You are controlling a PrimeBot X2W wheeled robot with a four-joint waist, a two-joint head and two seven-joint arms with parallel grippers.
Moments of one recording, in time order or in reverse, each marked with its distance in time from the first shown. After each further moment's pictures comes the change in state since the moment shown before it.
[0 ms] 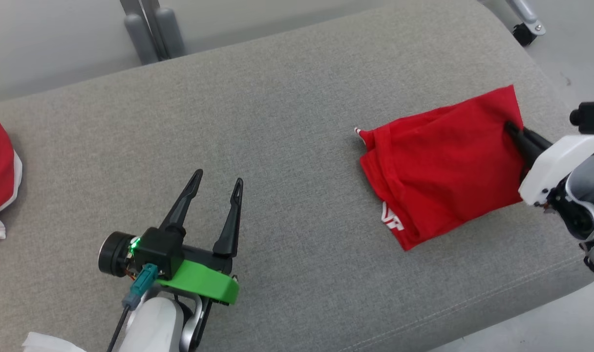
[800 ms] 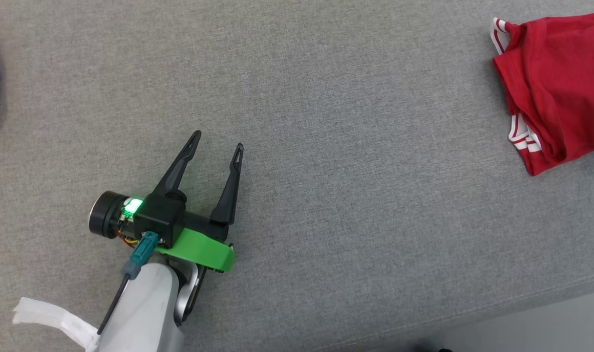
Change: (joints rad) left arm -0.133 0.038 -0.034 0.023 0.041 0.004 0.000; right arm -0.334 -0.219 0.086 0.362 0.143 0.000 -0.059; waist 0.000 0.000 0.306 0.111
